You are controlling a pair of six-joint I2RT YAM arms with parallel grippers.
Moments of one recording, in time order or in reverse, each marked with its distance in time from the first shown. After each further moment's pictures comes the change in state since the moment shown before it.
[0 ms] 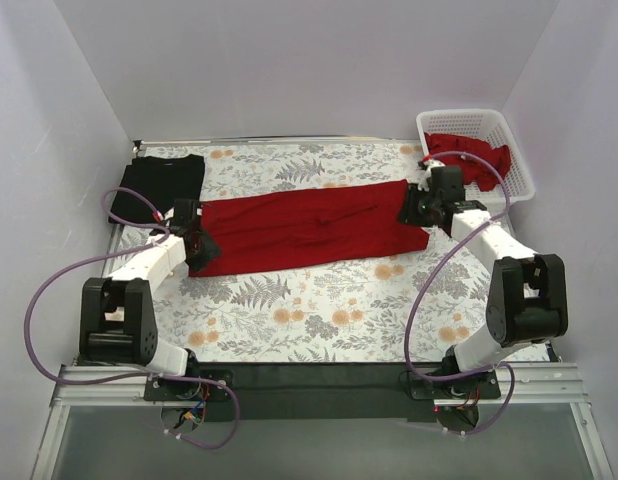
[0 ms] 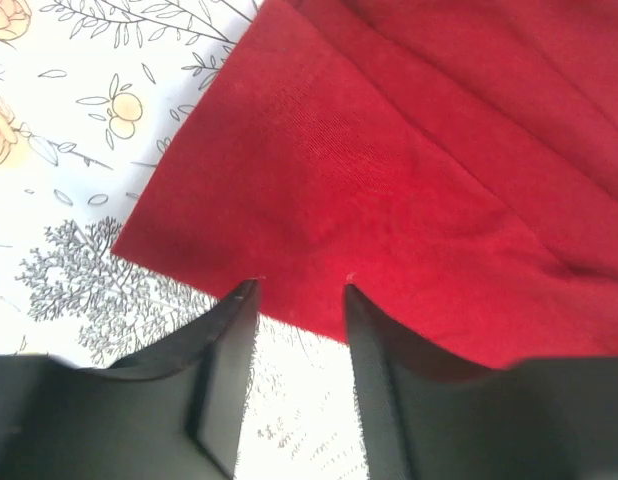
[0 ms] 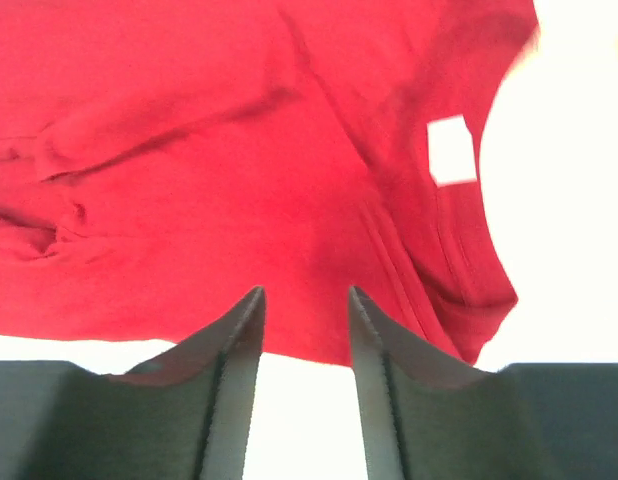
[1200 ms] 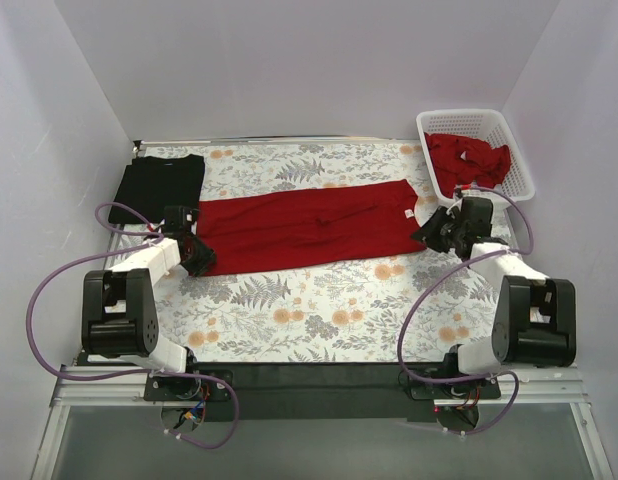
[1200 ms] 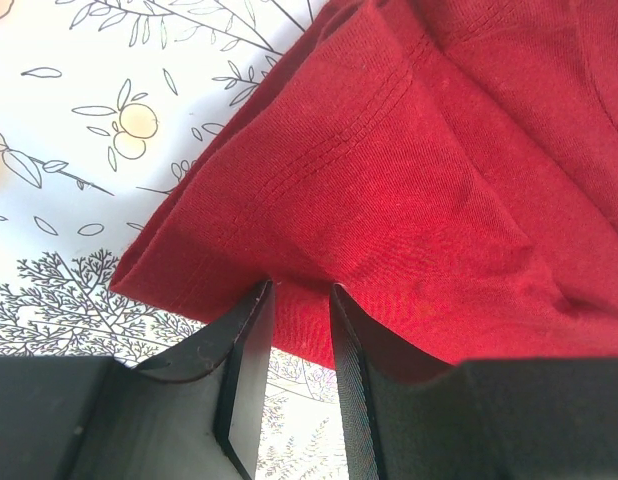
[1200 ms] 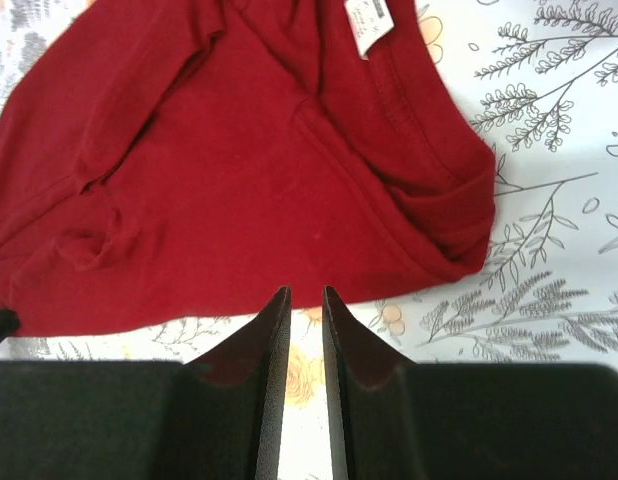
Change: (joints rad) left arm 0.097 0.079 -0.062 0.110 0.117 -0.051; right arm -0.259 -0.170 -0.387 0.252 -0.245 0.308
